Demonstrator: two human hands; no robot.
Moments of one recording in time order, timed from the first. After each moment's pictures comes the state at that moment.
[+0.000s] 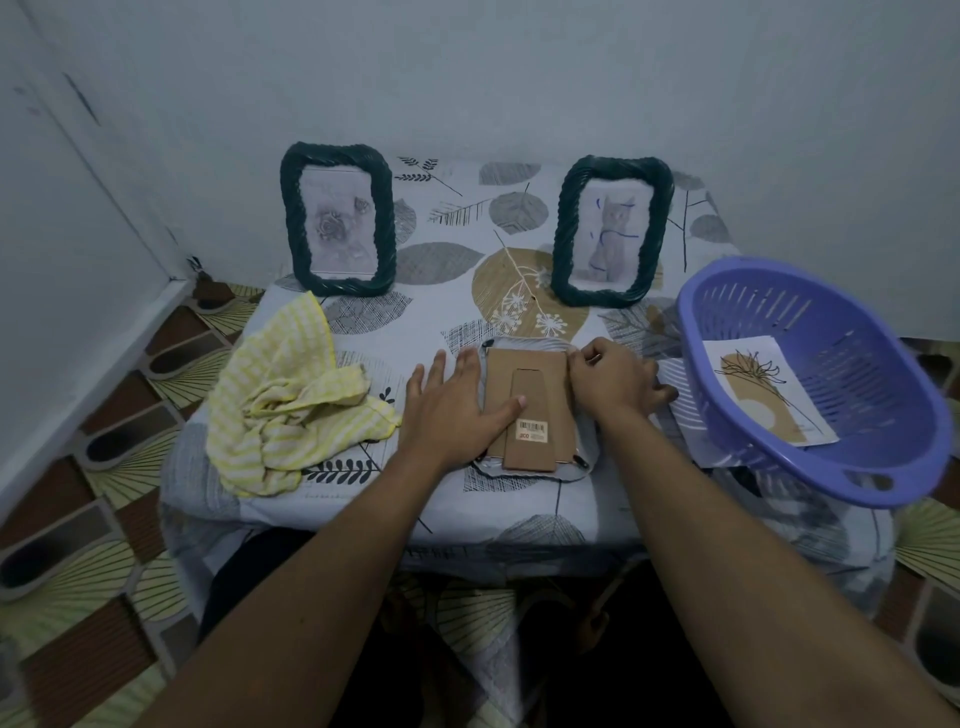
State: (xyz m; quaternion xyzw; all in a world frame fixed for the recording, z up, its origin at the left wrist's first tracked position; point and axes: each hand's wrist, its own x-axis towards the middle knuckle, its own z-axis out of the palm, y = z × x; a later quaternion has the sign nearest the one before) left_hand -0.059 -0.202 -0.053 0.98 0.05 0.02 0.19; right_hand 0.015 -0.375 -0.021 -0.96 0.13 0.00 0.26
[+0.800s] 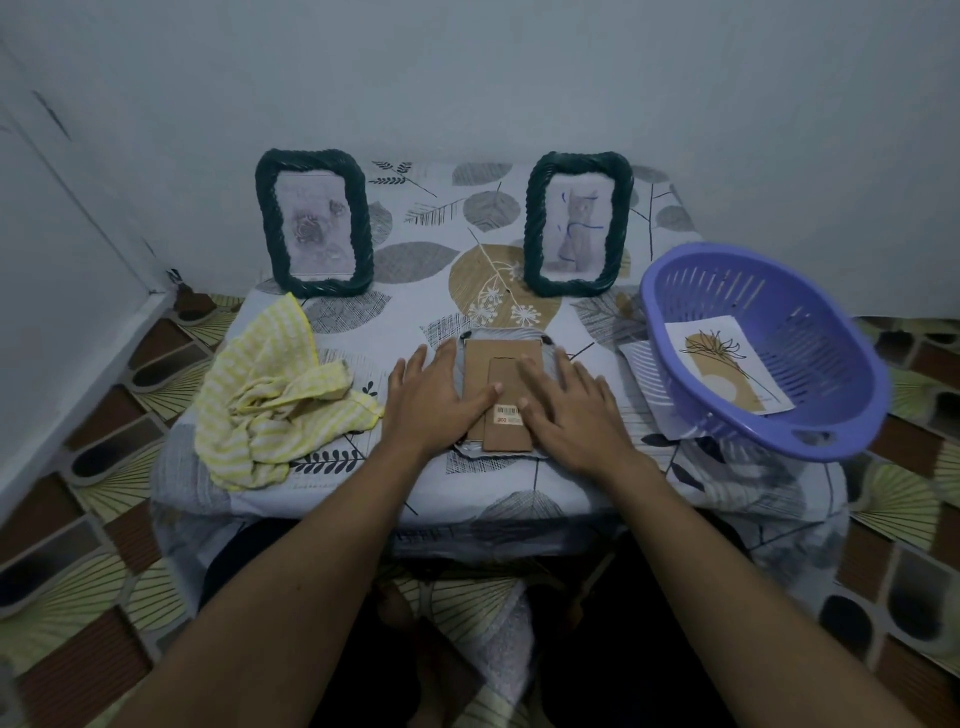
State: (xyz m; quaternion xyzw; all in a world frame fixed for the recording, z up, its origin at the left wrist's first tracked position) left_hand -0.066 -0.206 -0.046 0.96 0.06 0.06 0.25; right_hand -0.047 -0.408 -0.049 -0.97 -0.19 0.05 0.16
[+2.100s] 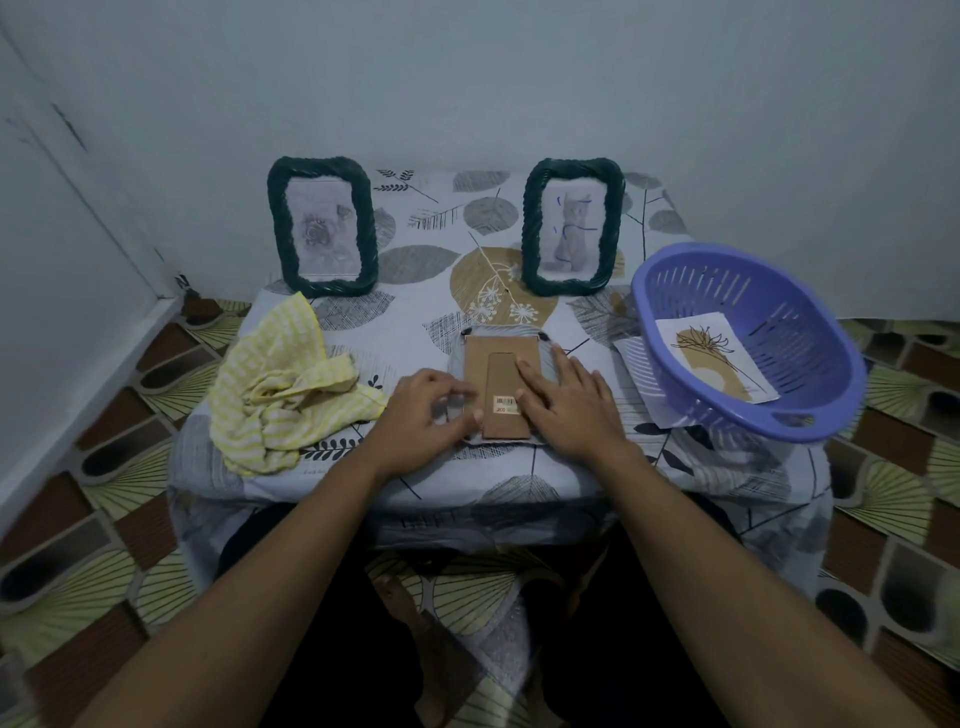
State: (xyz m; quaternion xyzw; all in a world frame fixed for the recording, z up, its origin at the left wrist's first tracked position) left_hand -0.112 -0.182 -0.035 0.92 -0.06 0.04 0.38; right_hand -0.051 -0.405 -0.044 -0.97 -0.17 0.07 0.15
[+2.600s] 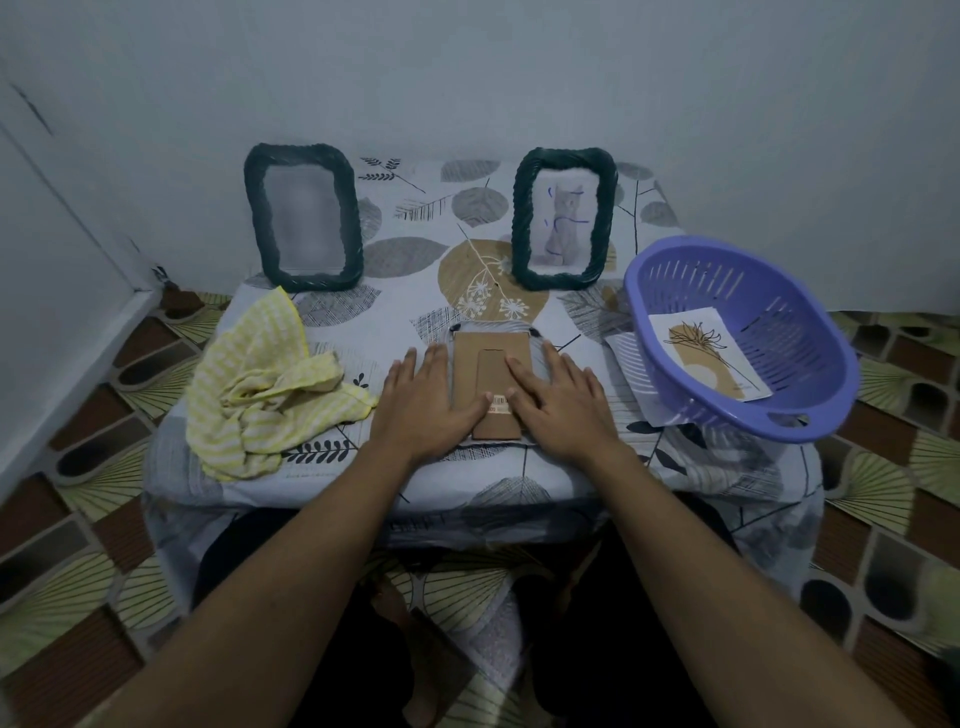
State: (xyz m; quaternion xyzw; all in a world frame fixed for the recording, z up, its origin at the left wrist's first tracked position) left_hand -0.087 -0.211 -0.042 0.98 0.04 0.02 0.20; right_hand -0.053 -0.404 -0.043 -0.97 -0.17 0.07 0.16
